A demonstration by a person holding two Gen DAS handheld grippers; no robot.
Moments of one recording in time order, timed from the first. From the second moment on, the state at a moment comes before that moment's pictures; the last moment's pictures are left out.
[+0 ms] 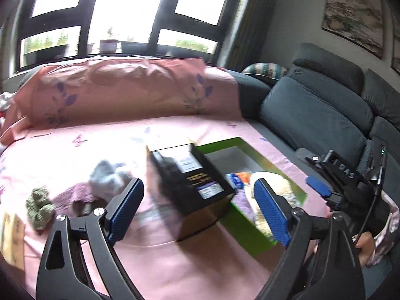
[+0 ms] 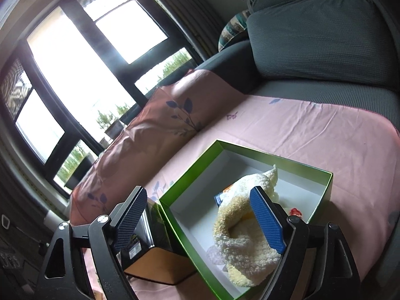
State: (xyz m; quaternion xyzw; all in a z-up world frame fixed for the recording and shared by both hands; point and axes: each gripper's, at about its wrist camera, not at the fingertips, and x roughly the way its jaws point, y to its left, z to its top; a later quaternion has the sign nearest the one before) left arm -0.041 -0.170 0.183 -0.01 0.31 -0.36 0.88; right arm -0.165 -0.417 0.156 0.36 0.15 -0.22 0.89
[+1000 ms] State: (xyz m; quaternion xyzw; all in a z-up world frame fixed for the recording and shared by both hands) left arm 0.024 0.078 0.097 -0.18 0.38 -0.03 0.91; right arm -0.040 -0.199 0.145 0.20 0.31 0.05 0.93
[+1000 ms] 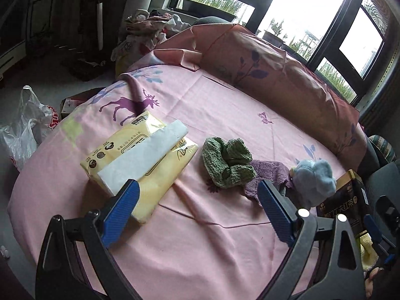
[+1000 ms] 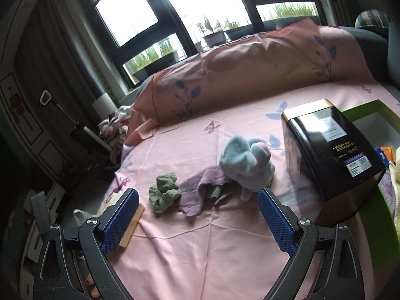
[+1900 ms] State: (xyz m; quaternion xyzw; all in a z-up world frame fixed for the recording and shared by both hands) left arm 0.043 0.142 0.087 -0.25 0.40 -0.05 0.88; right arm 0.004 -0.138 0.078 0.07 0.39 0.04 0.92
